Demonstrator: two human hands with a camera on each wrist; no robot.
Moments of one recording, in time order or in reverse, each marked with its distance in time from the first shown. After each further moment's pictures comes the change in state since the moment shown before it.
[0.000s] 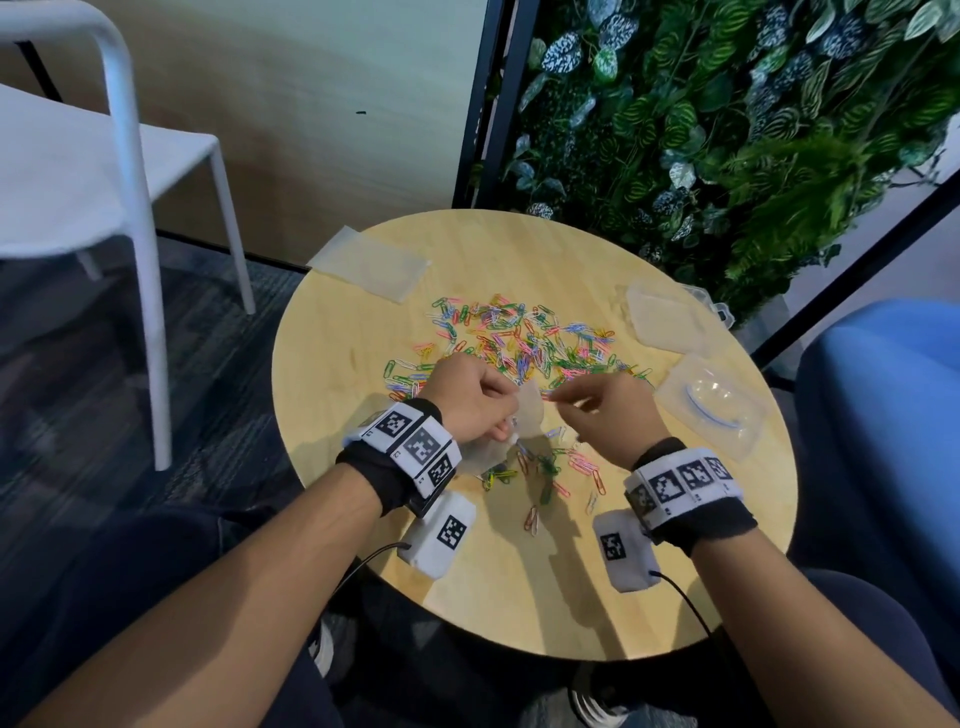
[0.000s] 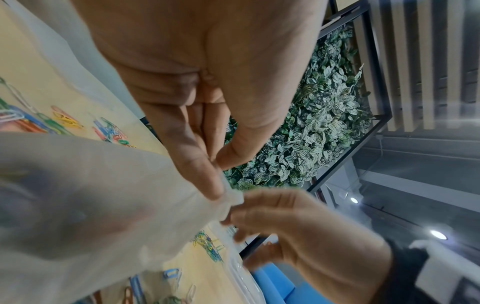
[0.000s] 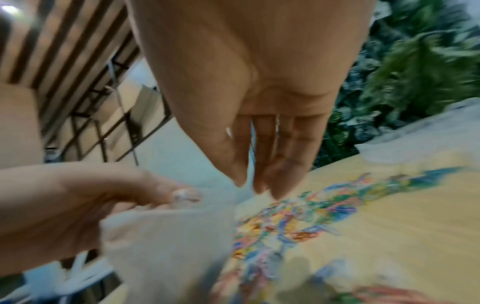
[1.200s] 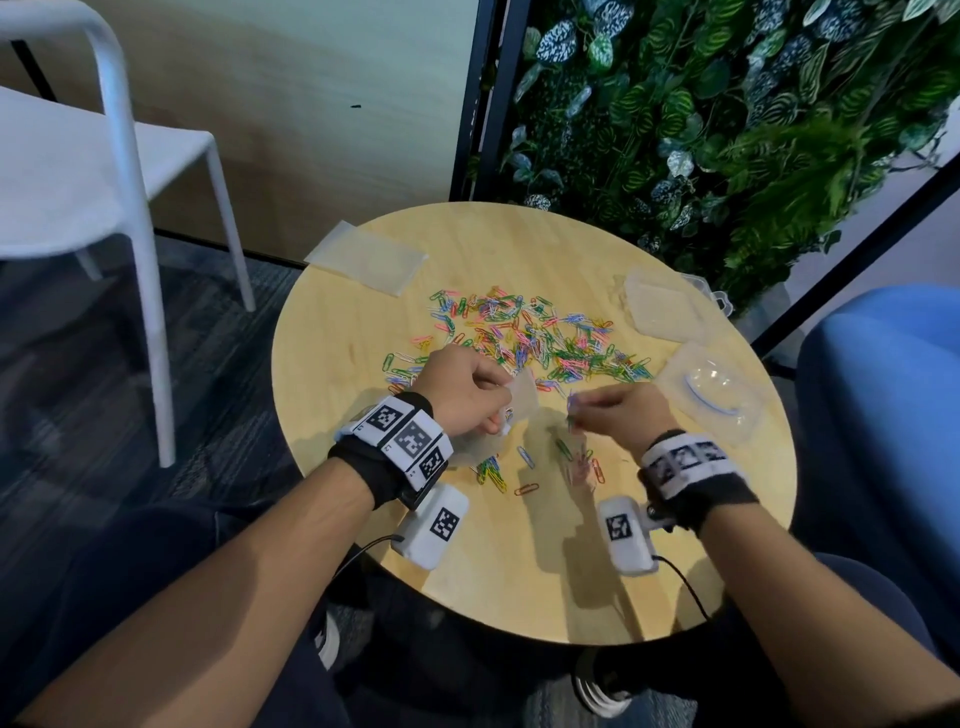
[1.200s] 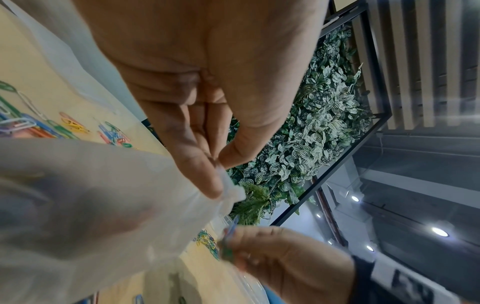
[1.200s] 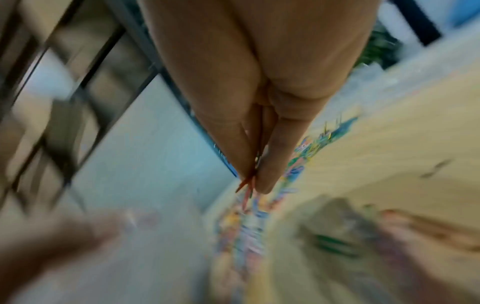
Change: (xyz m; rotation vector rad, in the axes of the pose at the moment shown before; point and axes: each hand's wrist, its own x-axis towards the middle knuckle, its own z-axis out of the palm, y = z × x) left_hand -0.002 -0.005 -0.003 0.013 -0.001 0.040; right_hand 0.003 0.032 0.009 0.479 0.009 0.393
